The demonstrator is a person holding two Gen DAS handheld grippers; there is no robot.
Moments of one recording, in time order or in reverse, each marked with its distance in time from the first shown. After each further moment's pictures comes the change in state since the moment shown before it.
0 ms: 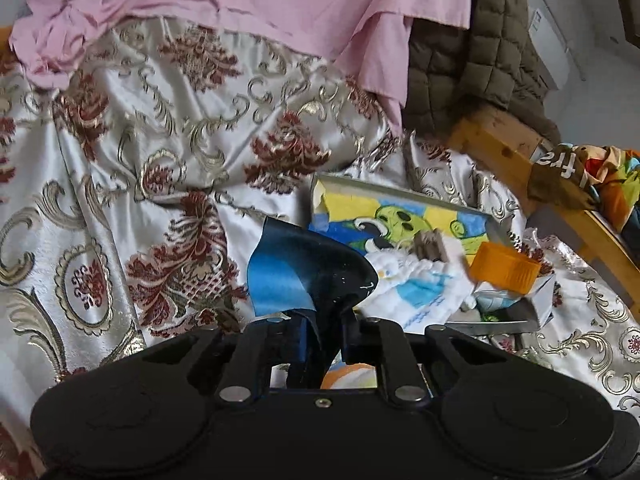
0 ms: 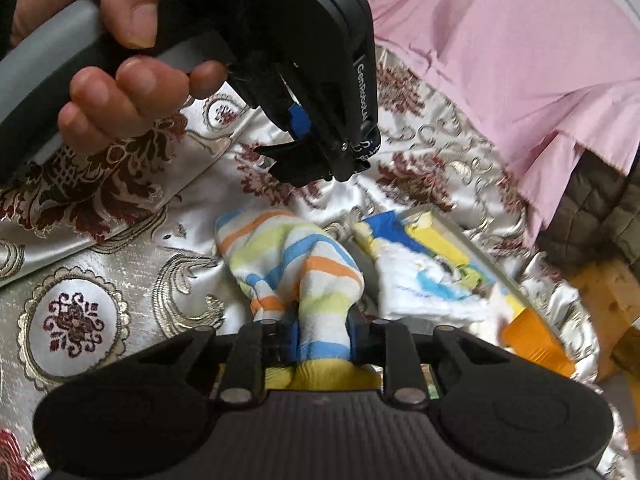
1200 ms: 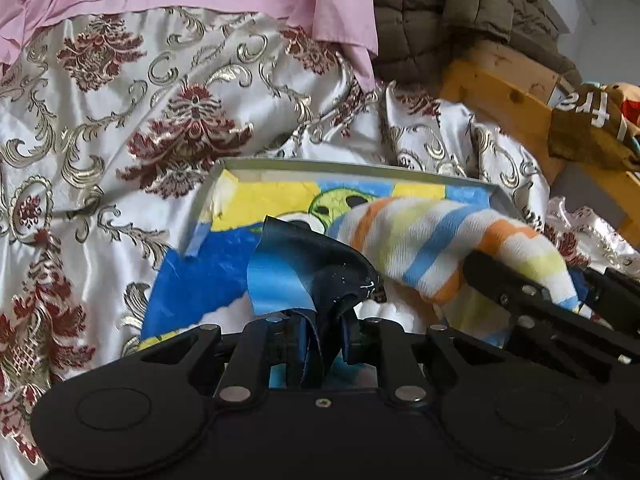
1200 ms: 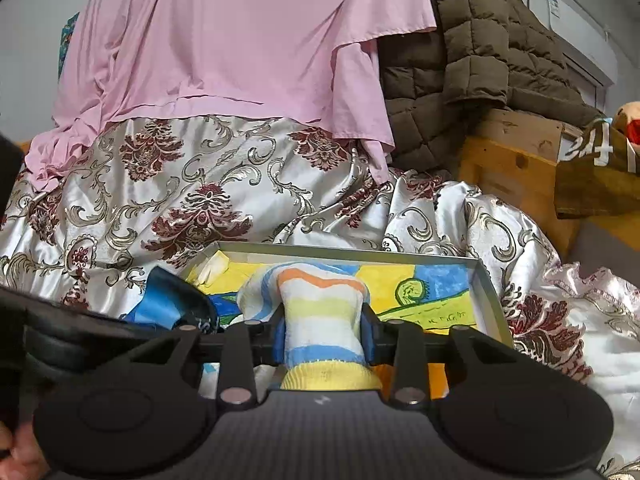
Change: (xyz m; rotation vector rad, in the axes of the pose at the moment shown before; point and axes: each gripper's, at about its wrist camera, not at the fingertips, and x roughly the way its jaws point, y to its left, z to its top) left arm 0.153 -0.120 0.033 0.088 0.122 0.085; right arm 0.067 -0.221 -0.053 0.724 -0.061 -0.148
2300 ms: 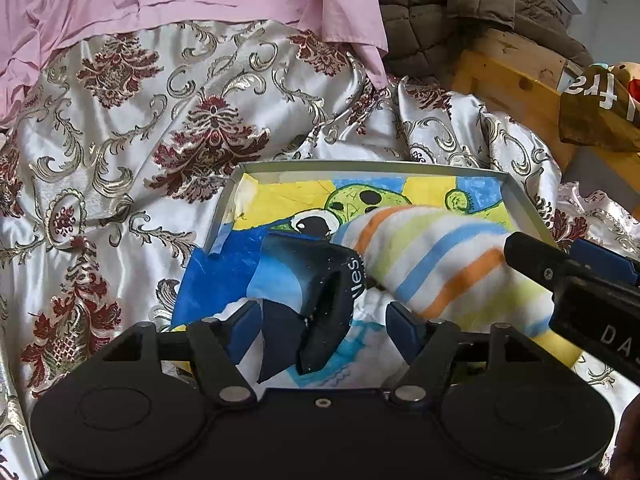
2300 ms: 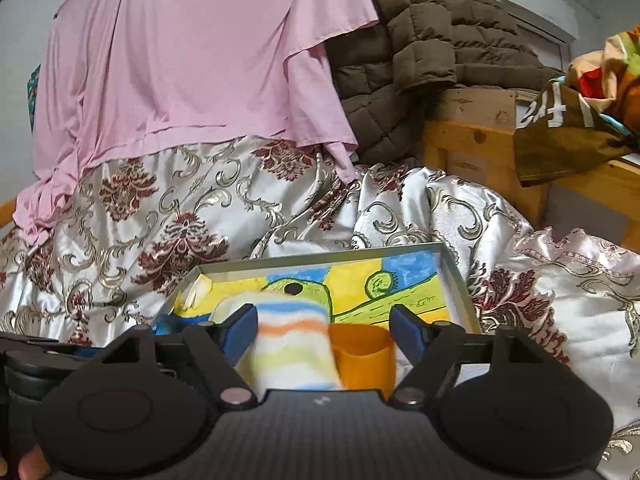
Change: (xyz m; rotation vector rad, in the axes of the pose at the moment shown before) left arm -0.025 -0.019 -0.001 0.043 0.004 0.107; right arm -0.025 -0.038 0.002 0.172 -0.017 -0.009
